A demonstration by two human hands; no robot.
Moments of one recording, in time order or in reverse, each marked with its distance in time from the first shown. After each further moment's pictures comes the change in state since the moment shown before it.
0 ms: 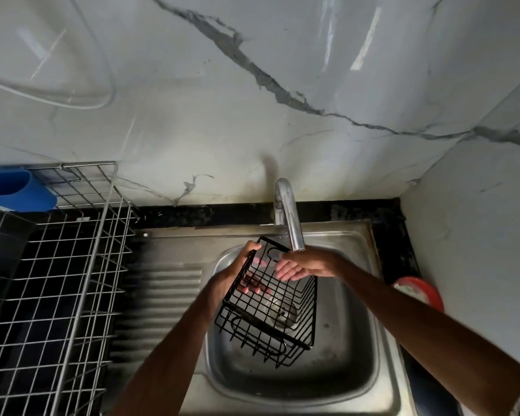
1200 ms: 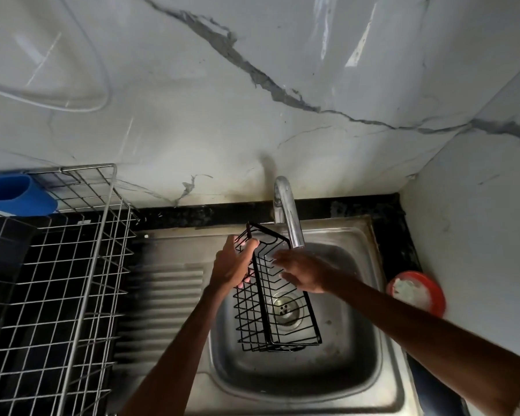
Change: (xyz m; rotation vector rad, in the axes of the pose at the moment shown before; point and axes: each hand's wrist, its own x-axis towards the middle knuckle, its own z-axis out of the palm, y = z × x) left_hand -0.024 0.015 0.009 0.361 0.449 0.322; right_hand -0.003 0.040 0.021 -1.072 0.464 -0.642
